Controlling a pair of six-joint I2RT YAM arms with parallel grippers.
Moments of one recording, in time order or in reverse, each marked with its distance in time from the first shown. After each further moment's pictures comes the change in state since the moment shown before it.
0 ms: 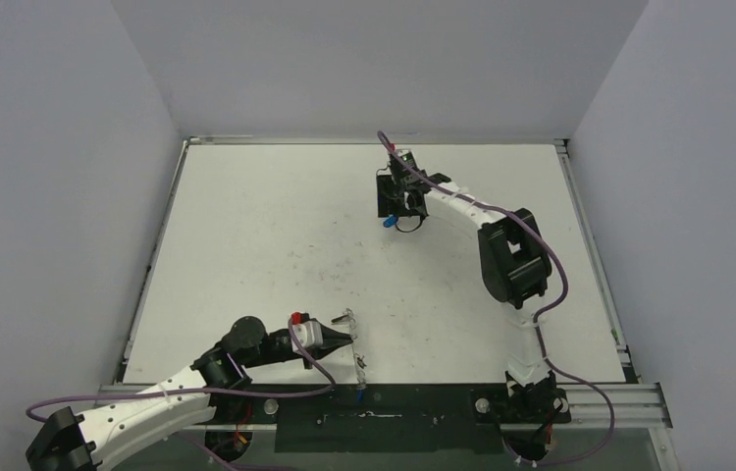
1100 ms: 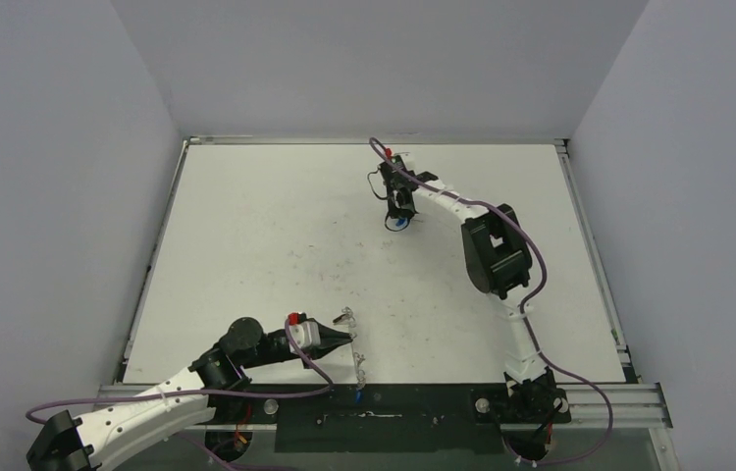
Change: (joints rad) left arm 0.000 -0.032 0.000 -0.004 -0.006 -0.001; right arm 0.013 0.205 0.235 -0.140 0.211 -0.005
